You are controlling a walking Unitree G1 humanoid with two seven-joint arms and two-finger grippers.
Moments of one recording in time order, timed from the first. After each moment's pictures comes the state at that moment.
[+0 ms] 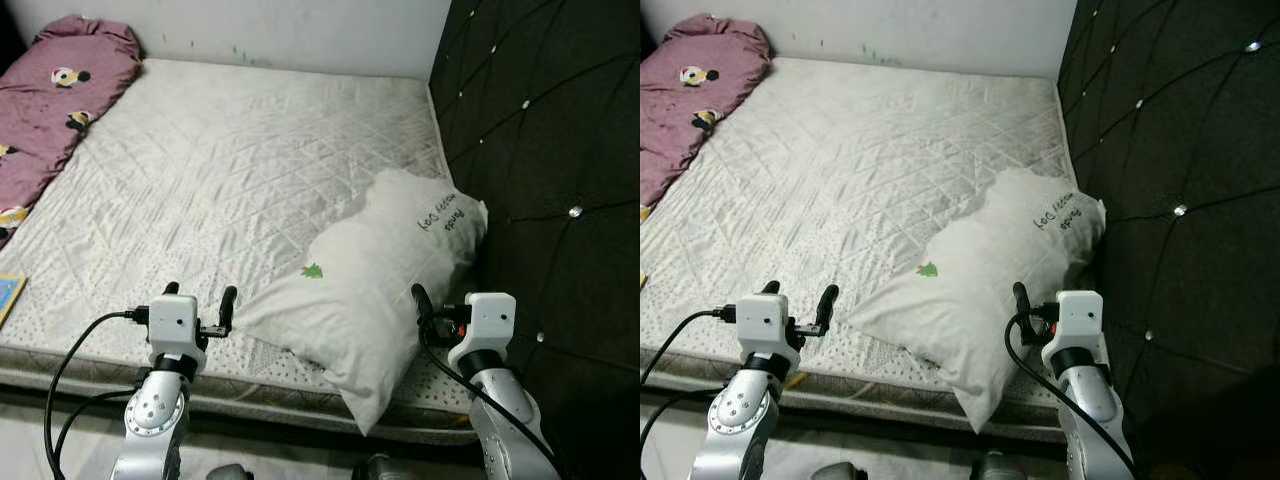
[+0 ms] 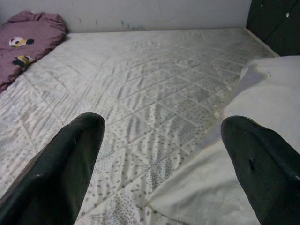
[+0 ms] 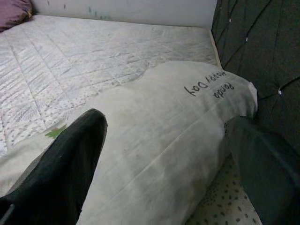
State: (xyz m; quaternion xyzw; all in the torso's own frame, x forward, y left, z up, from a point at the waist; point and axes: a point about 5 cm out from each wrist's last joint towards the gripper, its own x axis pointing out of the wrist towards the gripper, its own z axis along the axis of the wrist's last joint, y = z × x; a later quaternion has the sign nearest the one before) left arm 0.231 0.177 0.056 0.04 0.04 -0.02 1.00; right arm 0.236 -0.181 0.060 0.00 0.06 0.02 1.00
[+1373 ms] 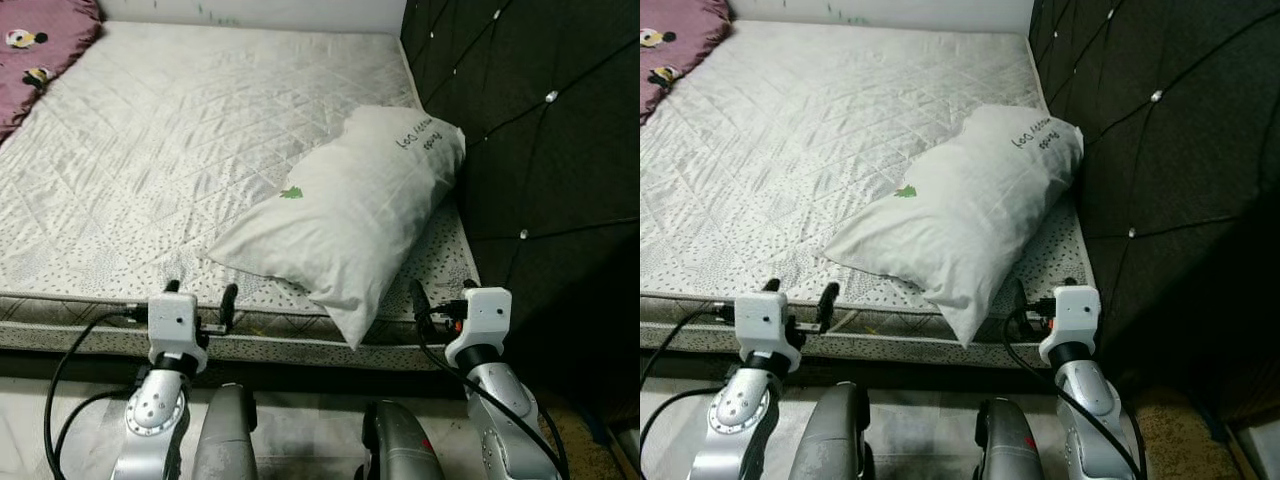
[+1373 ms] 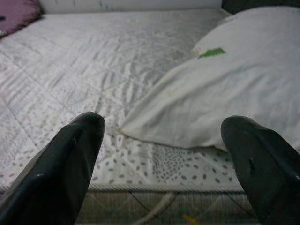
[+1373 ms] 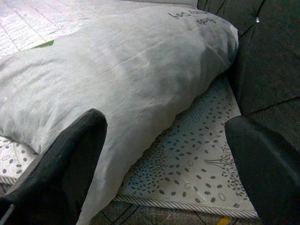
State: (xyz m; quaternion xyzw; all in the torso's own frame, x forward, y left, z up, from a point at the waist) left arm 0.230 0.174 0.059 0.03 0.03 -0.02 1.00; right arm 0.240 -0.179 0.062 -0.01 0.05 0.03 1.00
